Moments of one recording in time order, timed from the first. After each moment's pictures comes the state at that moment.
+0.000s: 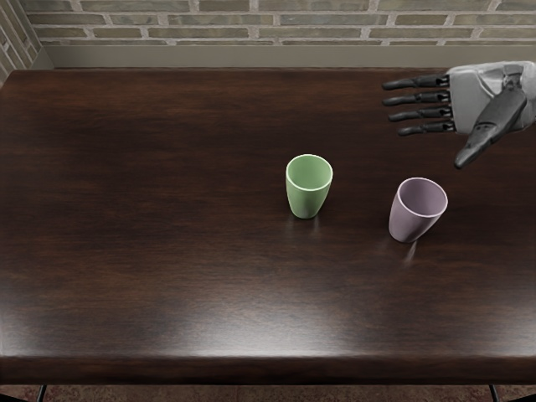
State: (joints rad) left arm -0.04 0.00 0.06 -0.29 -0.15 0.07 -0.03; right arm 1.28 -1.06 0.30 1.36 0.28 0.61 -0.61
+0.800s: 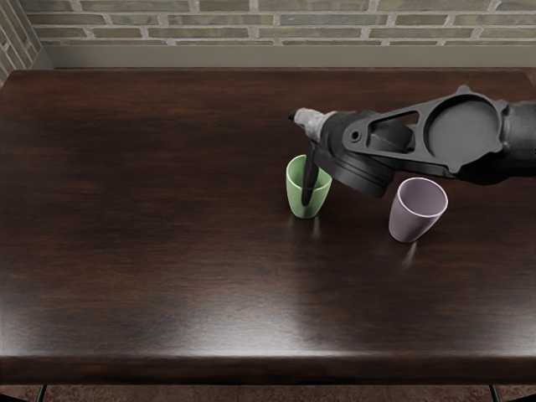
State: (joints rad) left arm -0.04 0.00 0.06 -0.29 -0.15 0.07 -0.03; right arm 1.73 -0.21 -0.41 1.37 -0.26 -0.42 -0.61
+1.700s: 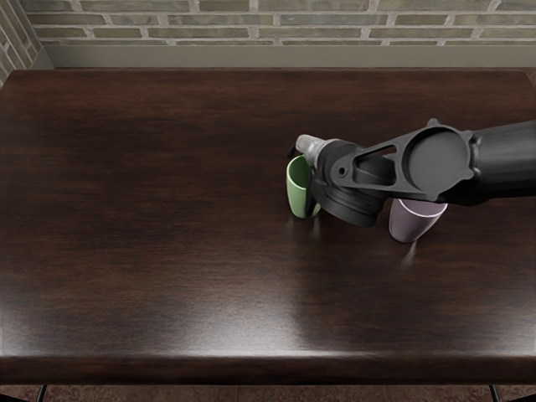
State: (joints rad) left arm -0.04 0.00 0.06 -0.29 -0.15 0.07 -0.03; right arm 1.69 -0.14 -0.50 1.37 -0.26 -0.47 -0.61
